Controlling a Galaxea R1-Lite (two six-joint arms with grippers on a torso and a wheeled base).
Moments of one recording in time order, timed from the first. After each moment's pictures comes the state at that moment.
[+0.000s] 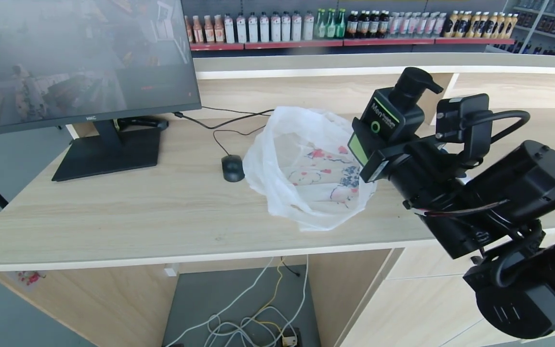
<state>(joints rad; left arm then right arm) 0.00 0.00 0.00 0.00 0.00 0.00 0.60 1.83 -0.74 -1.57 -0.17 -0.16</state>
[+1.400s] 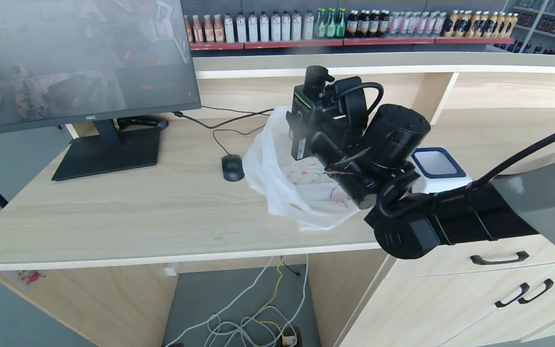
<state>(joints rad) 0.00 0.00 0.00 0.00 0.00 0.00 0.65 2.10 -1.33 -1.14 -0.17 -0.19</state>
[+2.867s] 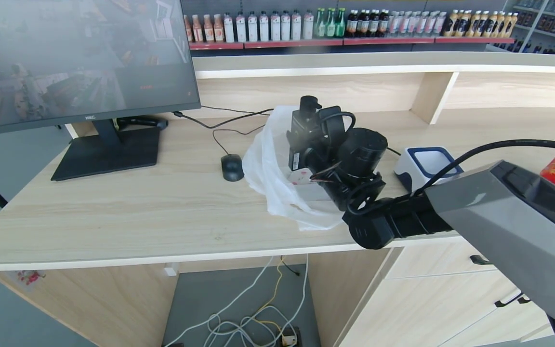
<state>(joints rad) 0.00 0.00 0.00 0.00 0.00 0.00 0.59 2.31 -1.52 -1.10 -0.18 -0.17</state>
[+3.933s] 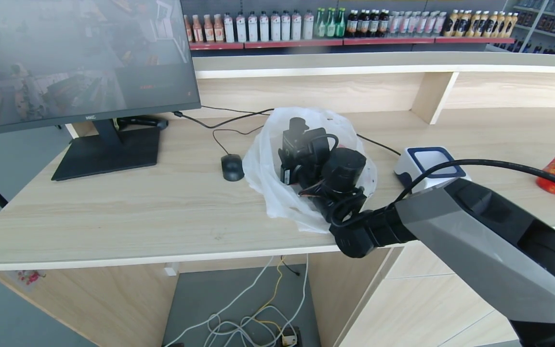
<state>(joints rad) 0.00 0.00 0.00 0.00 0.00 0.00 0.59 2.43 -1.59 -1.11 -0.17 -0.14</state>
